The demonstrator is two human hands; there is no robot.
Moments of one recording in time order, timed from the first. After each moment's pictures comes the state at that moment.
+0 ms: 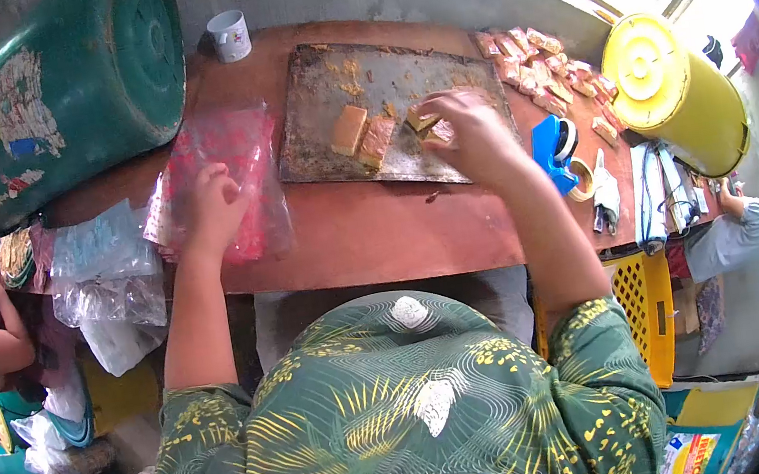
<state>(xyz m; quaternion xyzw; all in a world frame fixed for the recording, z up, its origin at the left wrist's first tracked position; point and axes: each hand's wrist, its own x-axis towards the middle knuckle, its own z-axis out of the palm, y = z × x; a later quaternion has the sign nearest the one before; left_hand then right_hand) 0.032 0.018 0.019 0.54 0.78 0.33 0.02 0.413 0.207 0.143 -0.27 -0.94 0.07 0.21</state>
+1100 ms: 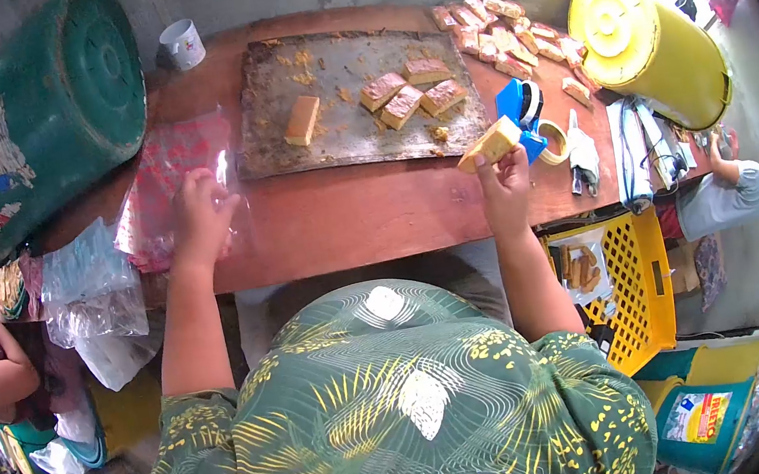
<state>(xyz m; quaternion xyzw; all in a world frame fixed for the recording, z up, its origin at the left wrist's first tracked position) 0.083 0.019 0.031 0.59 0.75 0.30 0.00 0.521 0.149 0.030 -0.34 -0.56 0.46 0.60</state>
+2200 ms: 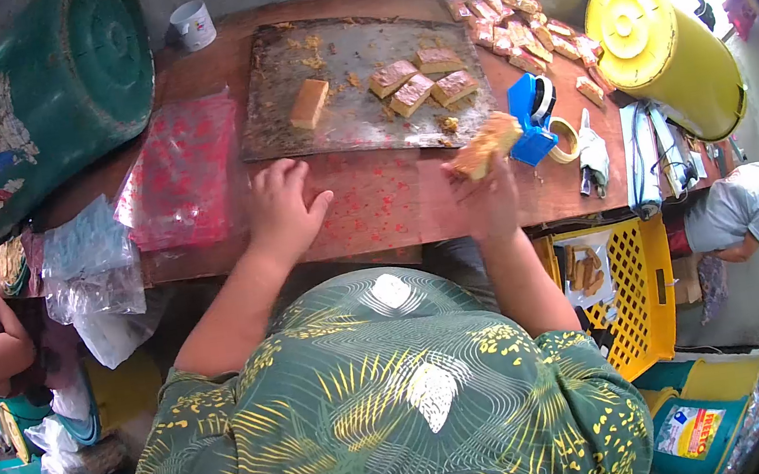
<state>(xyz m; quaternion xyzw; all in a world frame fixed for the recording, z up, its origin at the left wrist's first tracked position) 0.204 0.030 0.016 0.63 0.70 0.32 -0.02 0.507 0.135 0.015 -0.16 -0.28 0.76 0.57</state>
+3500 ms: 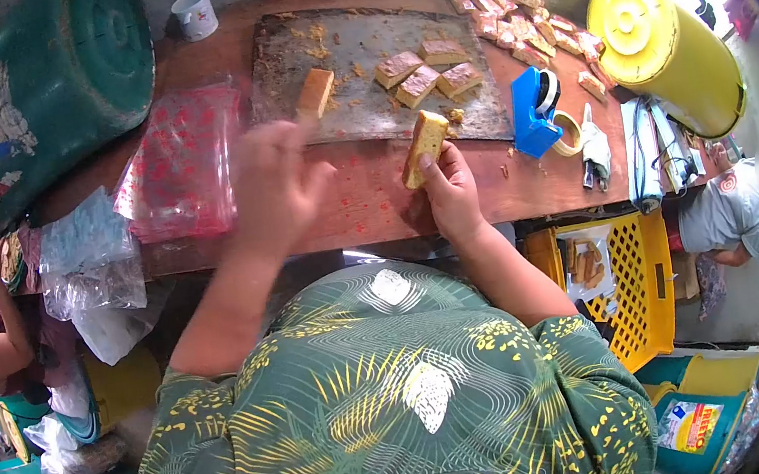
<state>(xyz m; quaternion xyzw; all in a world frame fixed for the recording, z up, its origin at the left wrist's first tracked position) 0.193 0.023 0.068 0.69 0.62 0.35 -0.14 0.445 0.116 -0.001 -0.27 -0.49 0.66 0.50</state>
